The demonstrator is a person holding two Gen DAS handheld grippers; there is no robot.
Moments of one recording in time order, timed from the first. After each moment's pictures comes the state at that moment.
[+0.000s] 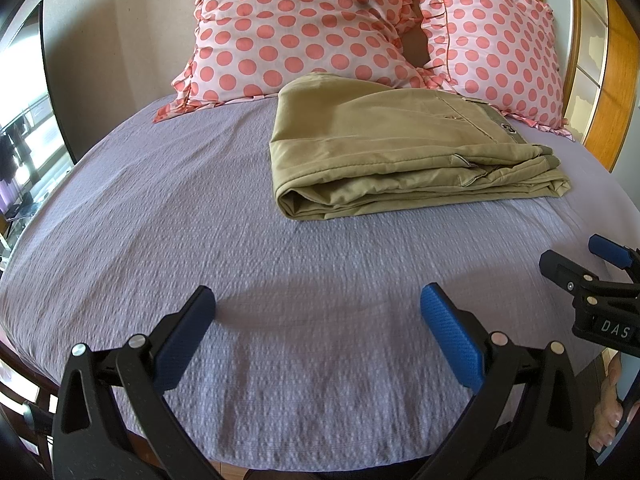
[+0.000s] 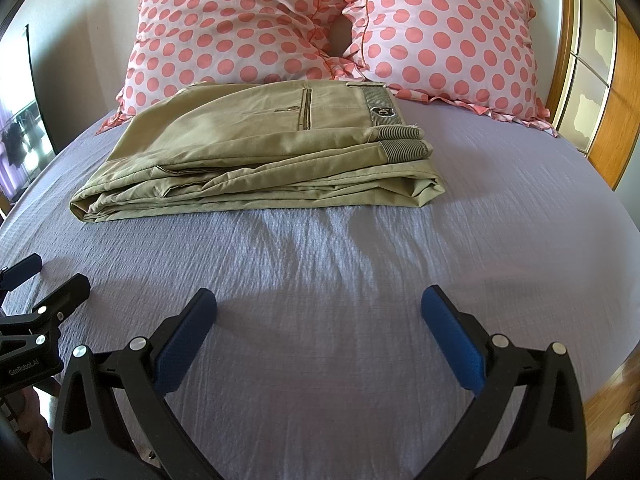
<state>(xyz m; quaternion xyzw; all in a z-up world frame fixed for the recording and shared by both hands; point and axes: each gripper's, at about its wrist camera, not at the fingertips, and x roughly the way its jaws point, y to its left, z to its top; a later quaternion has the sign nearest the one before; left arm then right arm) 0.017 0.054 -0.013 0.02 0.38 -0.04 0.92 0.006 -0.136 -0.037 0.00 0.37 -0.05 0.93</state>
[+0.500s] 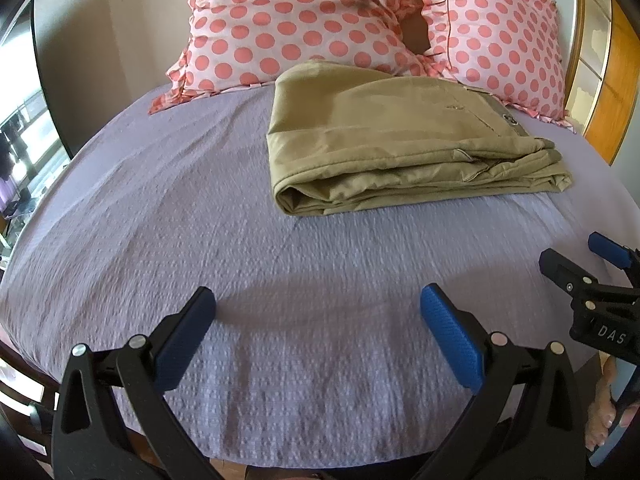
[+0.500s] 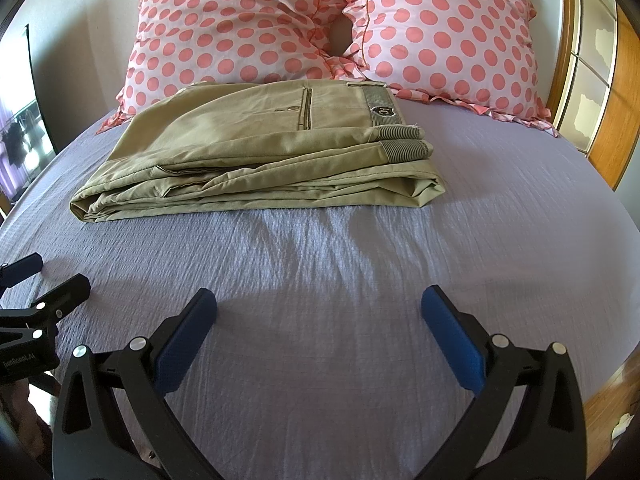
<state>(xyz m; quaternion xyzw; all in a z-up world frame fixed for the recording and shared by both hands) 0.025 0.053 -0.010 0.02 0.41 -0.04 0.91 0.006 -0.136 -0.037 0.00 0.37 -0.05 0.93</state>
